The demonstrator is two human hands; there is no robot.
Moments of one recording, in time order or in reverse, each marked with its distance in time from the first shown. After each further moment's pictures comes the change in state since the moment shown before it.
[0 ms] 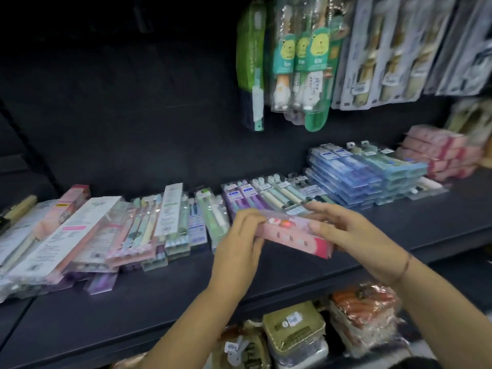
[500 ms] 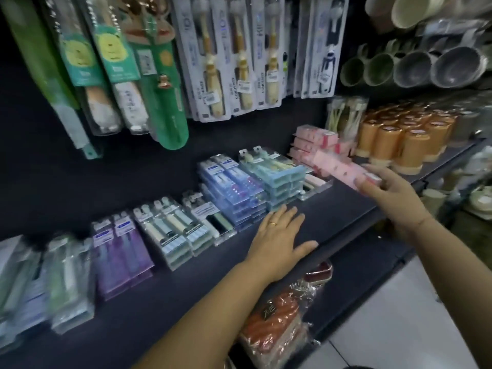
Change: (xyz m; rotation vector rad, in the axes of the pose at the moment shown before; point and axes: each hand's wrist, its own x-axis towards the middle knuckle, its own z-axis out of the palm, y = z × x) left_hand 0.107 0.135 0.228 0.103 -0.736 0.199; right_hand -0.011 0.106 -0.274 -0.082 0.750 -0.036
